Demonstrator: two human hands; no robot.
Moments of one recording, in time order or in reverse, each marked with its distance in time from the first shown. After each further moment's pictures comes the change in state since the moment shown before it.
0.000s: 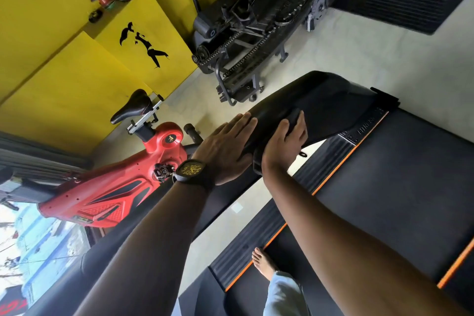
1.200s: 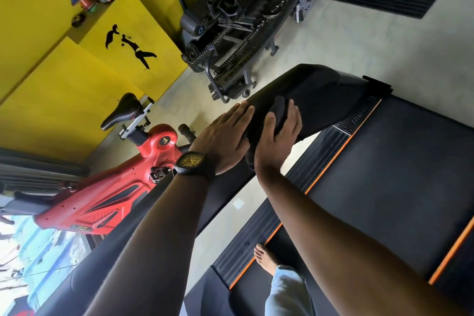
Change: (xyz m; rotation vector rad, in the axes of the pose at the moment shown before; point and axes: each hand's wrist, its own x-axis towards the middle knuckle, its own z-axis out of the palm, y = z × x) left_hand 0.034 0.004 0.002 -0.016 0.014 0.008; right_hand 0.003 0.002 -0.006 0.040 0.001 -0.189
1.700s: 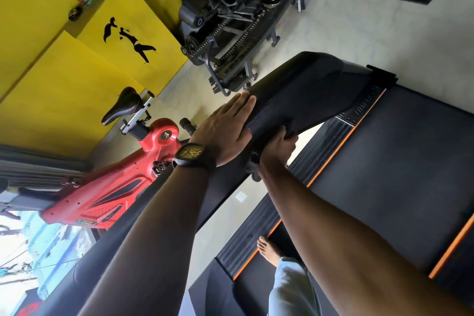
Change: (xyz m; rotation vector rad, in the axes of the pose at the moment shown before) left_hand 0.002 -0.004 0.006 0.007 -0.011 0.017; right_hand -0.002 0.049 0.006 0.104 0.064 0.642
